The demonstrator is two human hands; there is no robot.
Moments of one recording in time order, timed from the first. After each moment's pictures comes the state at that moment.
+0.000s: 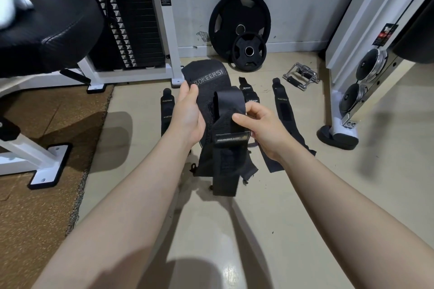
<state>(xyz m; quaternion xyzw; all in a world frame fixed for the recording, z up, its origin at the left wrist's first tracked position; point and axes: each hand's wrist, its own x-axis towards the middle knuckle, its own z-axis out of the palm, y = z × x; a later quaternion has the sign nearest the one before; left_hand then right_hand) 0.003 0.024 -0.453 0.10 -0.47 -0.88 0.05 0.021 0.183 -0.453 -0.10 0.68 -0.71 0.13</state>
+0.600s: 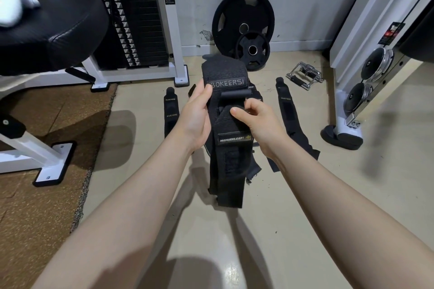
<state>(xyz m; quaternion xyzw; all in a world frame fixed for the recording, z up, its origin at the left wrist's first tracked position) 0.025 0.023 -0.445 -0.02 -0.51 -0.86 -0.02 0.018 0.163 -0.456 -0.06 0.74 -0.67 0.06</state>
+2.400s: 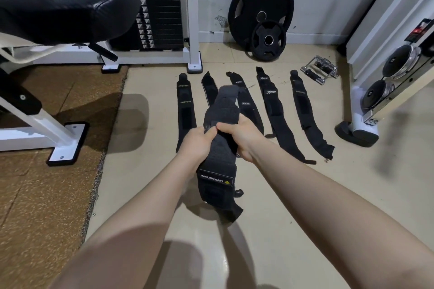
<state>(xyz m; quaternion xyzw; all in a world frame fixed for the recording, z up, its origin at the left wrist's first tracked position) 0.064 -0.058 -0.535 0.20 -0.78 -0.58 -0.09 0.031 0.059 -0.512 0.08 0.63 -0.74 0.23</state>
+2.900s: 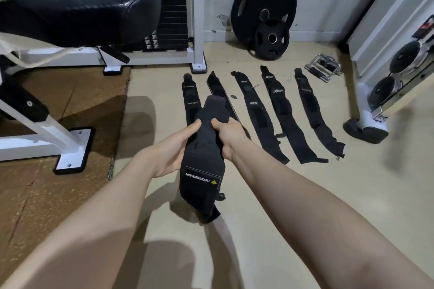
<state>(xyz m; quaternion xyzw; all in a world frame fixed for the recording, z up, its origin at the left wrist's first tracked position) 0.075 -0.169 -0.525 0.11 -0.61 -0.71 -0.33 0.025 -0.037 -0.529 0.20 0.58 -0.77 0.19</state>
